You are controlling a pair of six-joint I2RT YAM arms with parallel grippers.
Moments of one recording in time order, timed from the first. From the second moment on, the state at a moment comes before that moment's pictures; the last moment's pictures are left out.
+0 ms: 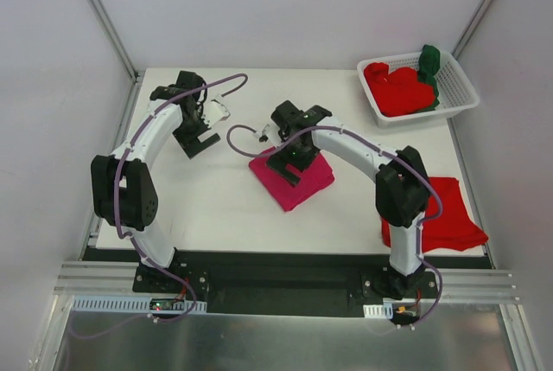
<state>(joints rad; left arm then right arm) -0.17 1.72 1.49 -1.05 -0.09 0.78 0.76 1.96 1.70 -1.09 -0.03 -0.28</state>
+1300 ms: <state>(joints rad) -0.12 1.60 1.40 -1.07 -0.10 0.80 0.77 2.13 1.66 -0.87 0.02 -0.66</state>
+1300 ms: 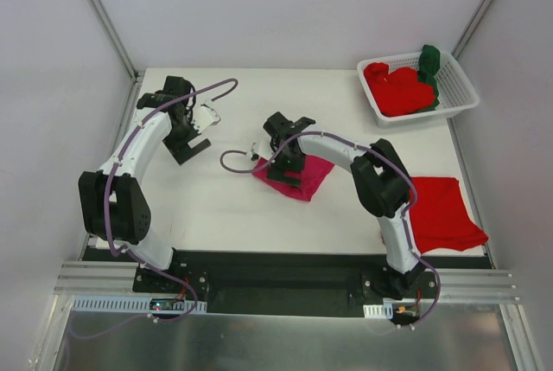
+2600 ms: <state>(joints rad) -0.12 1.59 1.37 -1.07 -0.13 0.82 0.52 1.93 1.75 -1.12 -0.40 -0.19</state>
